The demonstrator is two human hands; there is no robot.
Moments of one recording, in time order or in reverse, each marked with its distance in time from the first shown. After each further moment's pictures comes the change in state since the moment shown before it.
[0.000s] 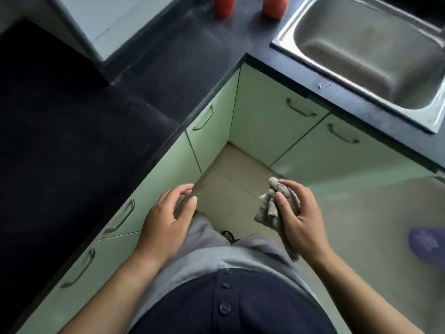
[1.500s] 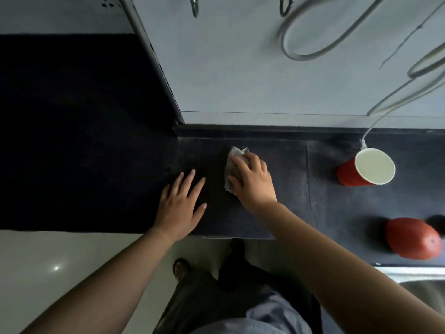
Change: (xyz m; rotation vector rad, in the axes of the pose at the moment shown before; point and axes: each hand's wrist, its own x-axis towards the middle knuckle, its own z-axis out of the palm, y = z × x) left_hand 0.308 0.003 0.008 0.599 0.237 -0.613; right_hand 0.455 -0.138 0.223 -0.559 -0.922 -0.907
